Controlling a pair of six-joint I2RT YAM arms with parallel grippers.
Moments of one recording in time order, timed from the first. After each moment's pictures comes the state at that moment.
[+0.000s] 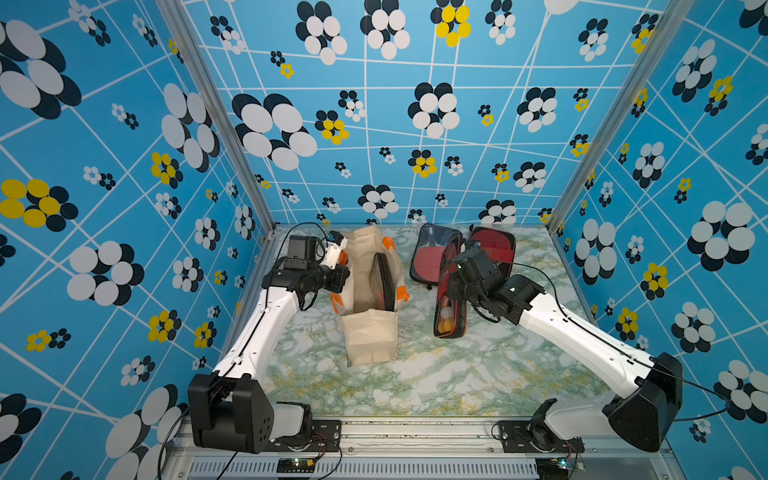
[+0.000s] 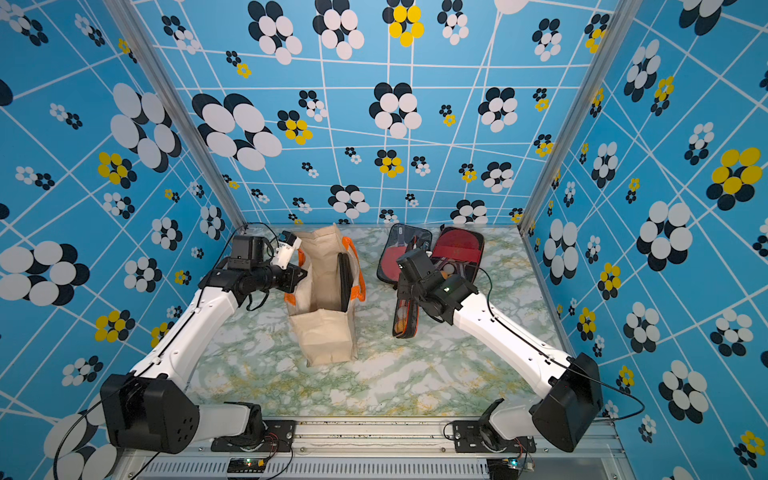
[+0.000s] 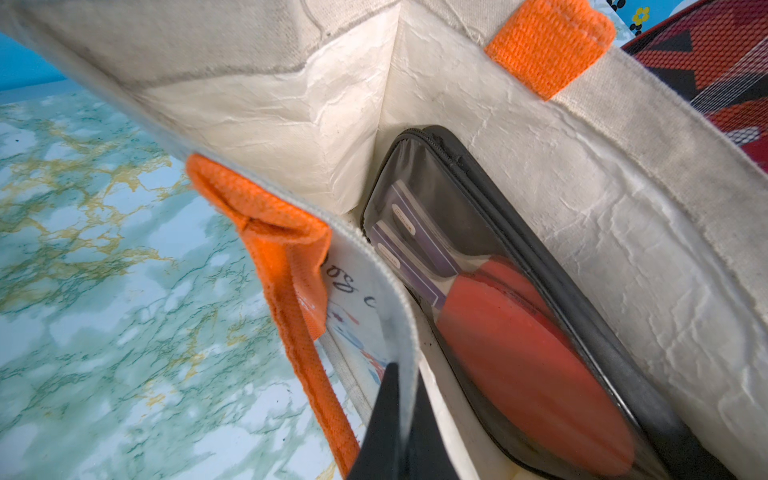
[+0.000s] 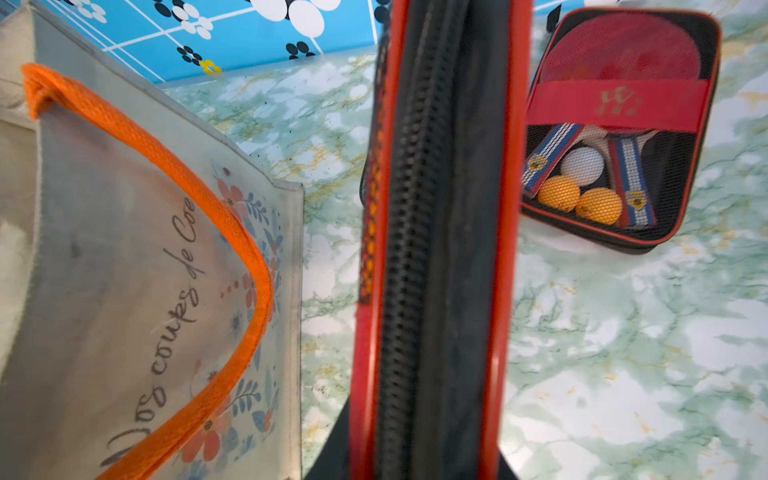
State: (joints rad) left arm -0.10 1.34 1.16 -0.62 0.42 0.13; right arm 0.70 1.38 1.25 -0.67 0.32 0.62
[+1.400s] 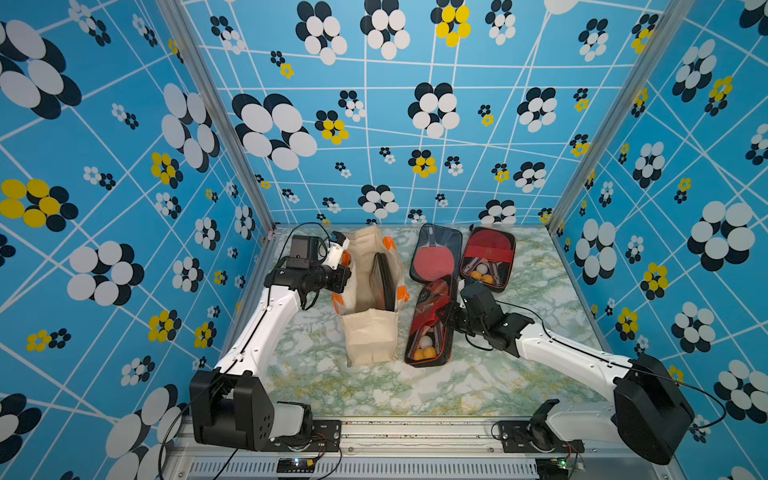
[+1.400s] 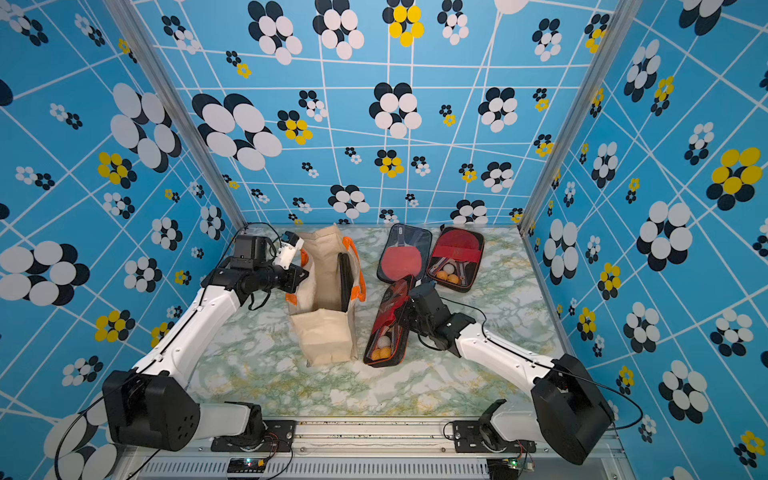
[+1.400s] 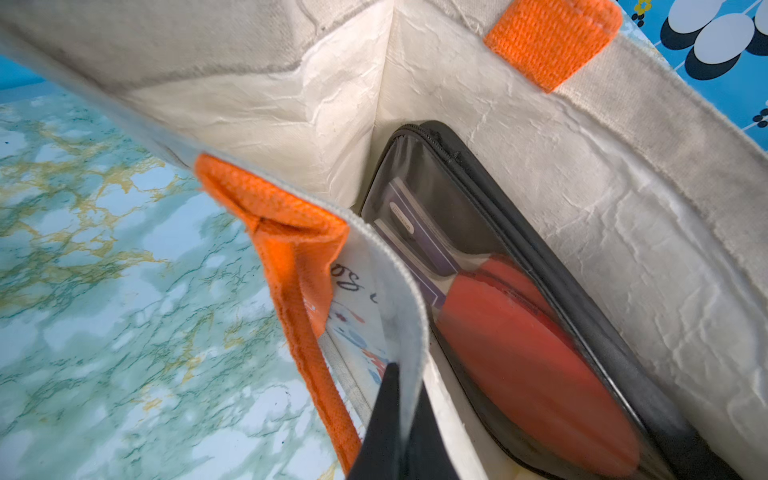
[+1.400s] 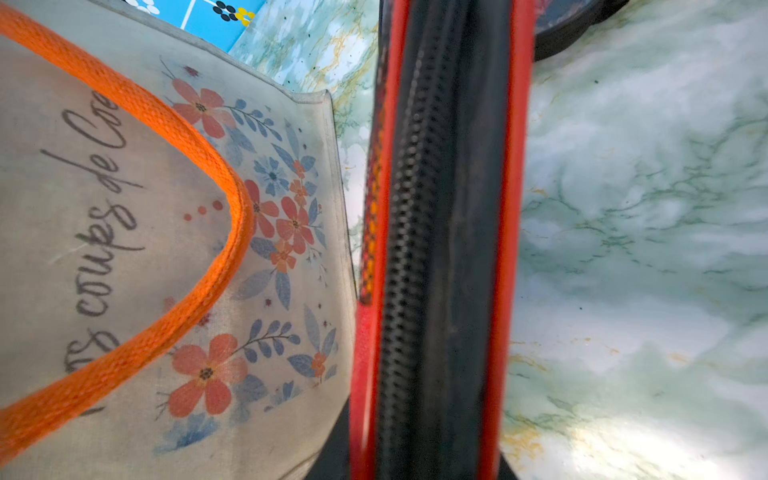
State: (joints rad) left arm -0.11 1.36 1.17 -0.62 0.41 0.13; right arm 0.67 1.32 0.74 -0.15 -0.03 0.93
